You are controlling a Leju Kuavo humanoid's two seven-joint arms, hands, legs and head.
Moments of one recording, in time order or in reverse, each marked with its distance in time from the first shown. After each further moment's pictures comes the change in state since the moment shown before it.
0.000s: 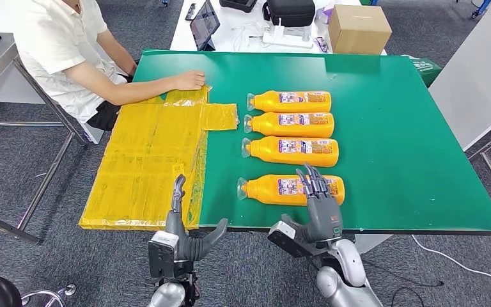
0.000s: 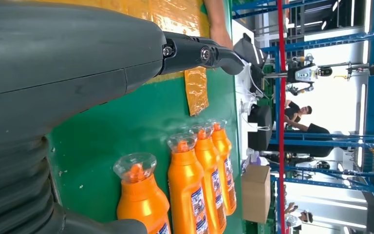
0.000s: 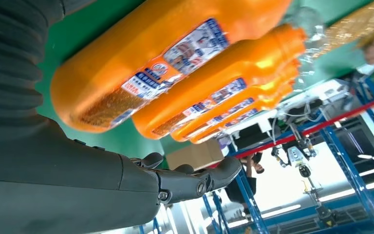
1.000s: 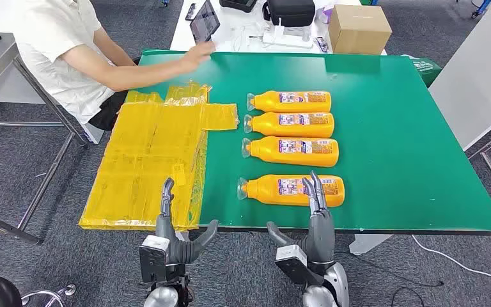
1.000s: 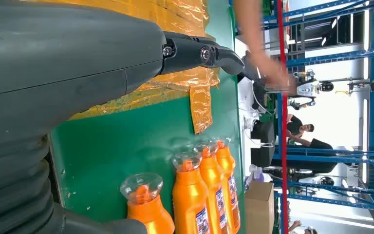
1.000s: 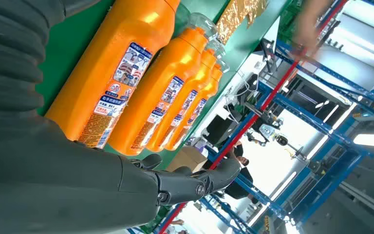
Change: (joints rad) left arm 0.040 0.021 0.034 -0.047 -0.018 0.033 0.000; right arm 0.171 0.129 -0.014 -0.188 -0.413 -0.044 -0.324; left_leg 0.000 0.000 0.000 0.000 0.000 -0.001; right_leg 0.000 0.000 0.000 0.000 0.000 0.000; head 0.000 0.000
